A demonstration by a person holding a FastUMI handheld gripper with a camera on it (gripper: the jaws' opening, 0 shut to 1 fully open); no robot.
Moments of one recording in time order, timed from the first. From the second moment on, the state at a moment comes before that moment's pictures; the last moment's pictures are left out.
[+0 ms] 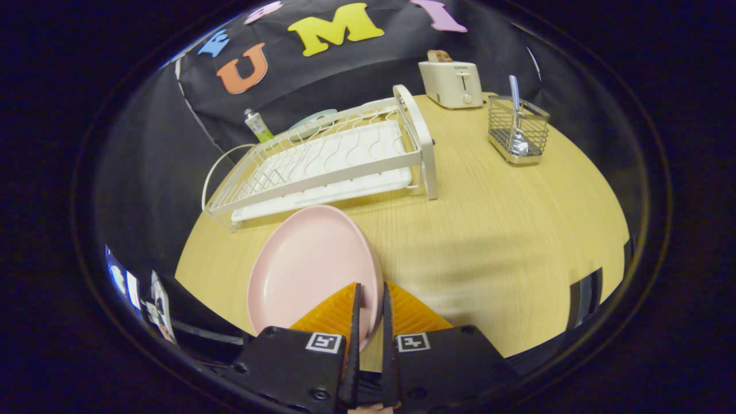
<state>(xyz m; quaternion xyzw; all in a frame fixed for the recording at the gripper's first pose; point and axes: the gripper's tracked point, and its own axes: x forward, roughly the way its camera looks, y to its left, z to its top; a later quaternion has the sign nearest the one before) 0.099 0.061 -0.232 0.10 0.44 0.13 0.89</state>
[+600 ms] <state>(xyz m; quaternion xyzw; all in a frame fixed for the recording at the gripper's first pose) 0.145 0.002 -0.187 0.04 0.29 0.10 0.95</state>
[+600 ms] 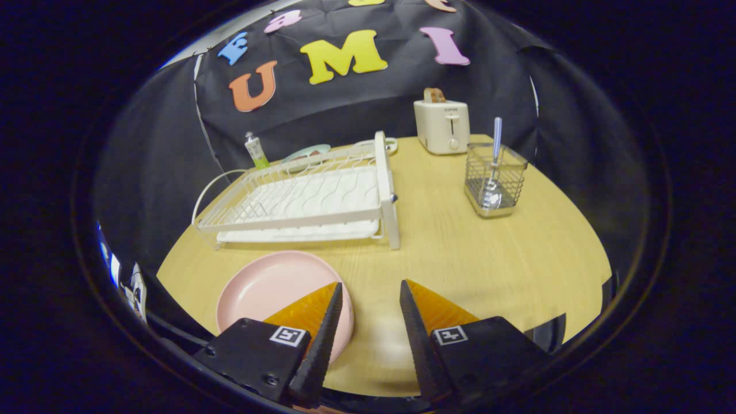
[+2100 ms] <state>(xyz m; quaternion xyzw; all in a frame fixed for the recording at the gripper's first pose) 0.412 -0.178 -0.089 0.11 0.15 0.02 0.98</state>
